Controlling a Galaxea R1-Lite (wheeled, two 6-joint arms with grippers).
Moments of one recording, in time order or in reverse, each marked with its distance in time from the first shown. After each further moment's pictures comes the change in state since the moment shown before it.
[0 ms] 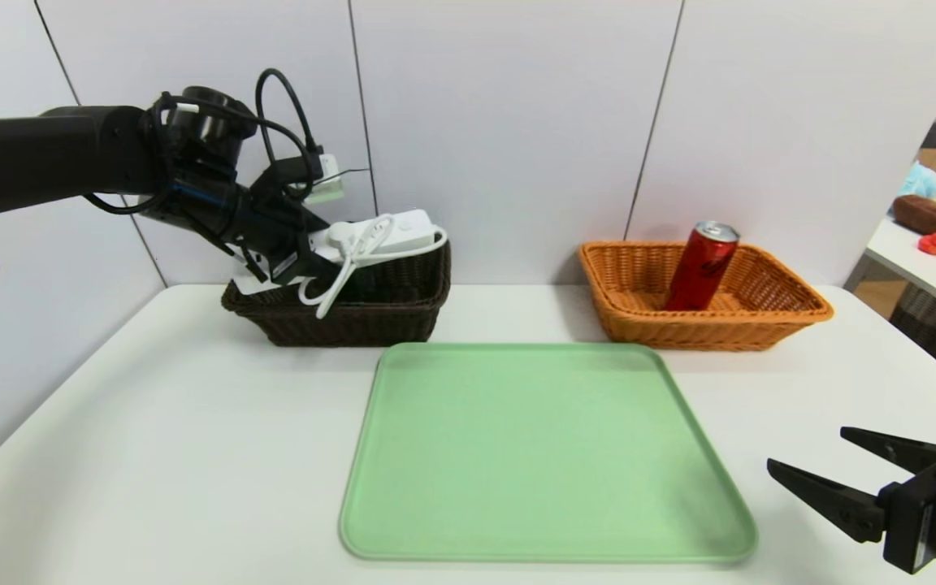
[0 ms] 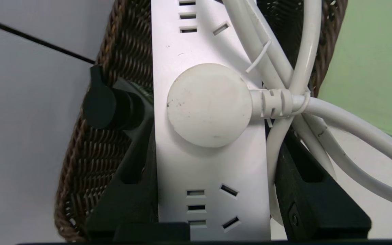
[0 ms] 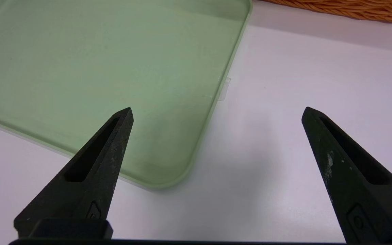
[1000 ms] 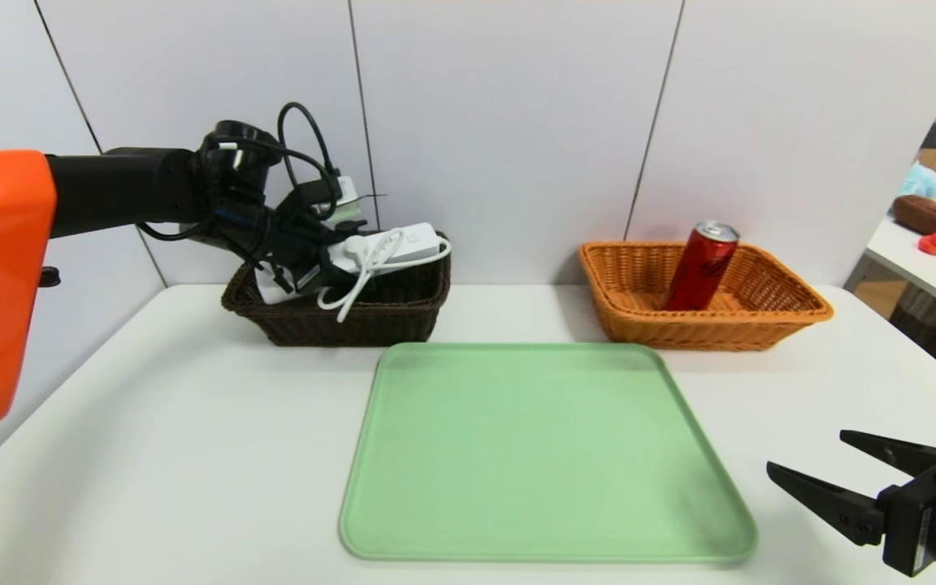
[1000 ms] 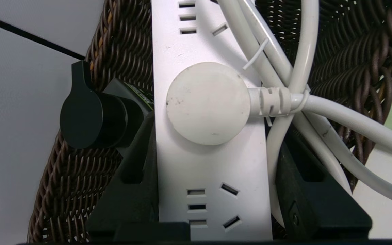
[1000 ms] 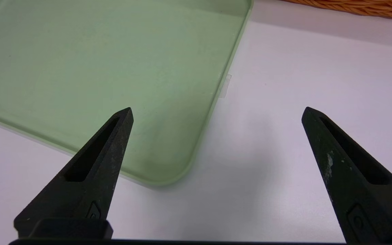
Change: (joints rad) left arm 0.004 0.098 -0.002 -0.121 0.014 -0.047; right arm 0.000 0.000 0.003 0.005 0.000 0.001
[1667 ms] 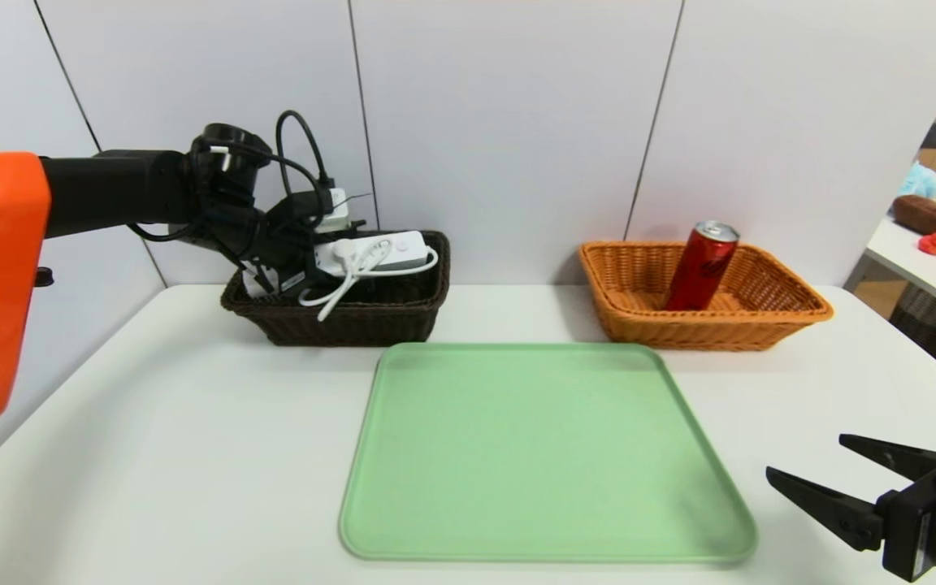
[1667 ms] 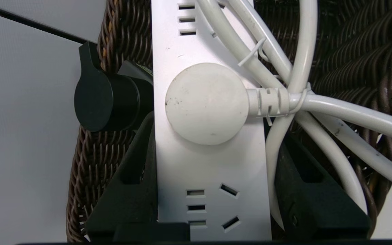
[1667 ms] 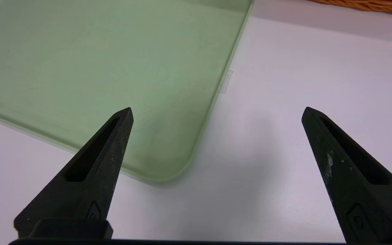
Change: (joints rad) left arm 0.030 0.008 -0.001 0.007 0.043 0.190; right arm 0.004 0.000 0.009 0.000 -0.001 -0.004
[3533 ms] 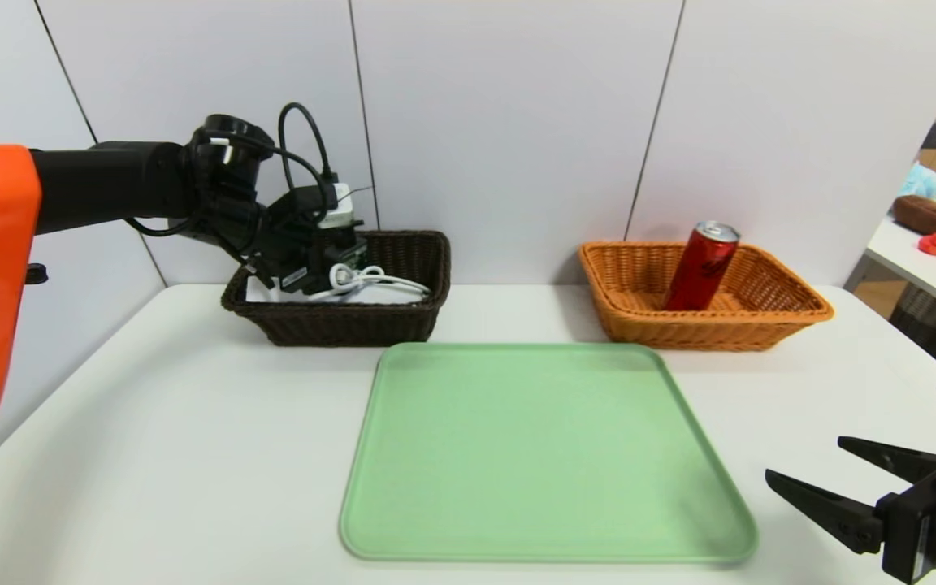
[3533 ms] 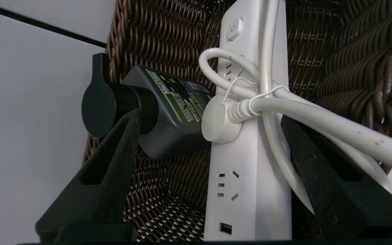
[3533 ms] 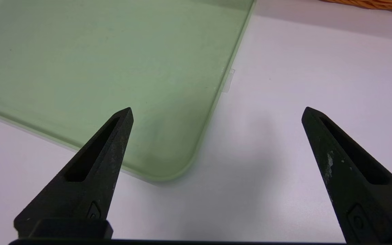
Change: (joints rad) left arm -0.026 -0.030 0.001 0.003 0.034 -0.033; right arm 0.005 0.000 0.006 -0.004 0.003 0.003
